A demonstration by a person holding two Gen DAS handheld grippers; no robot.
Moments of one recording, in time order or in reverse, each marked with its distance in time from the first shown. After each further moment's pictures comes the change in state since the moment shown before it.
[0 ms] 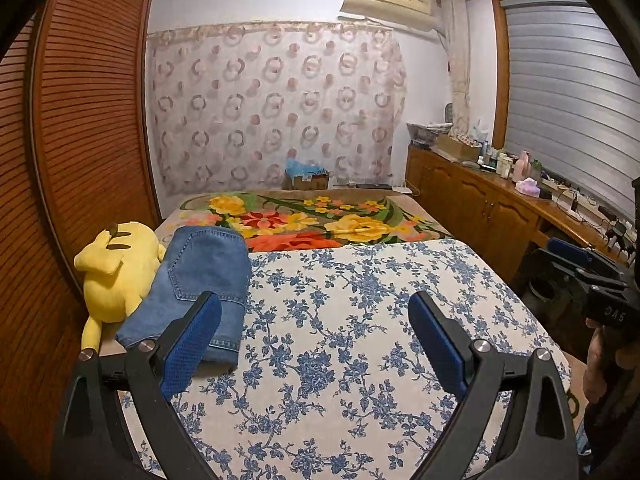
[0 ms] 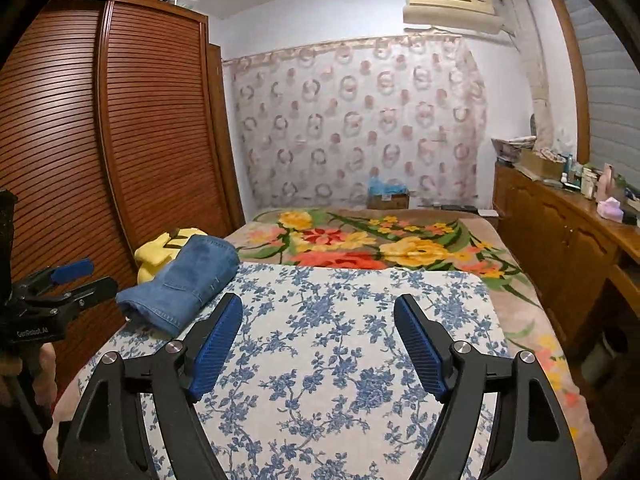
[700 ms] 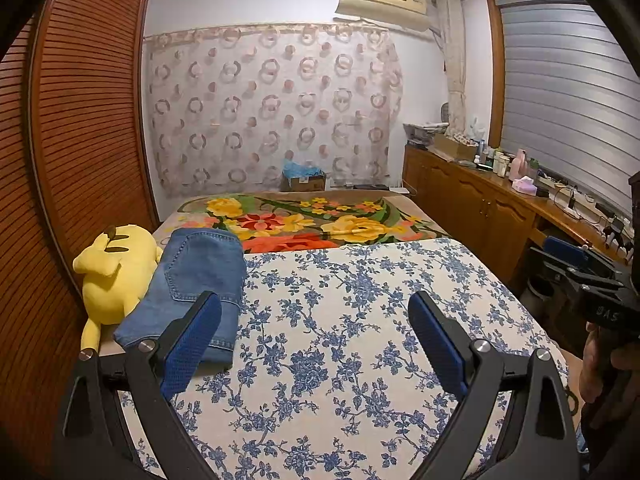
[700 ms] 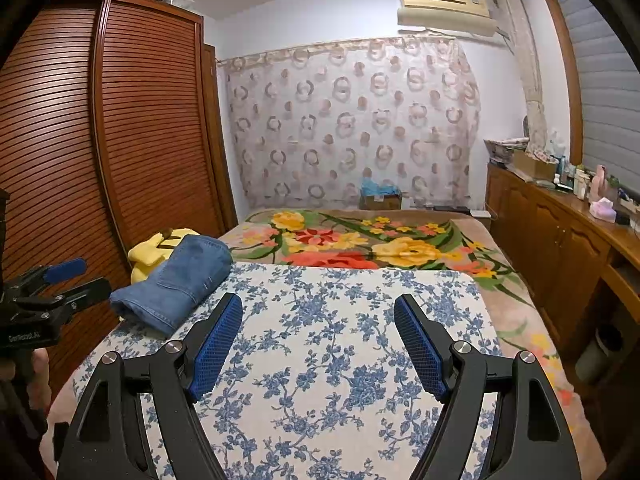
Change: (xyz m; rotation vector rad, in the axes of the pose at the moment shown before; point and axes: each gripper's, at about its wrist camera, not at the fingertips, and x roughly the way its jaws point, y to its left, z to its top) left arm -0.004 -0.006 0.001 0.005 -0.004 -0.008; right arm 0.004 -0.004 0.006 -0.002 0.004 -0.018
